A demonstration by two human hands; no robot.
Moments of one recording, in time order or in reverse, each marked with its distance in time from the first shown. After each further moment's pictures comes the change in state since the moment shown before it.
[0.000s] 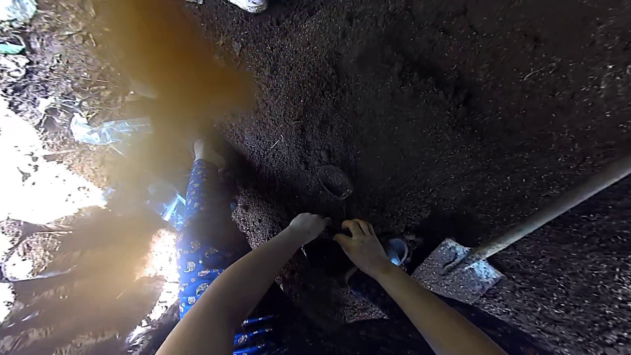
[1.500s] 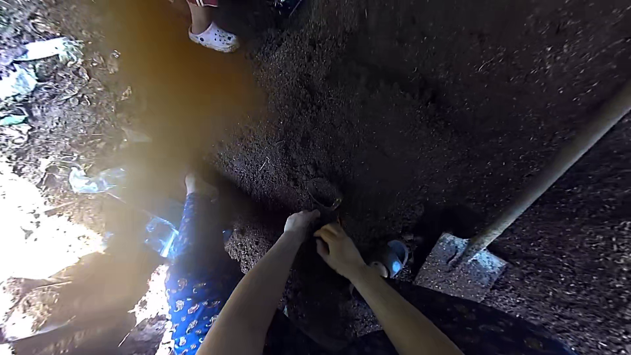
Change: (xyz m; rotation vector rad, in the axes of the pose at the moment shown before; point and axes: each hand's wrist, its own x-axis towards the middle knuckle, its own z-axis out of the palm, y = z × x) left_hand 0.038 -0.006 -0.023 -0.086 0.166 -0.222; right_hand 0.039 -0.028 0.001 0.330 0.024 0.286
